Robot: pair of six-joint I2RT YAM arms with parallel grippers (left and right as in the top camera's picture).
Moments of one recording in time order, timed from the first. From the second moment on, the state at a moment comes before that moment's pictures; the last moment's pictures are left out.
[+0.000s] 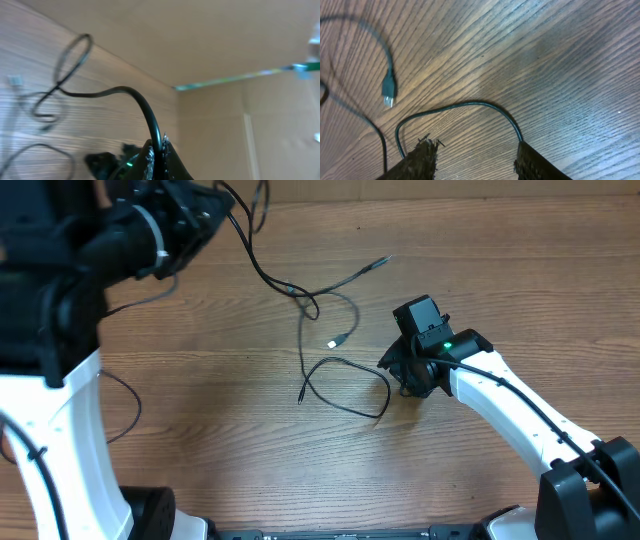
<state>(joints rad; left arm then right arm) -0.07 1.67 2.50 -1.31 0.57 -0.86 0.42 1.59 1.06 -0.72 -0.04 1.14</state>
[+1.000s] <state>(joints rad) -0.14 1.80 2.49 -1.18 0.81 -1.76 0.42 1.59 1.06 -0.75 -0.03 1.14</state>
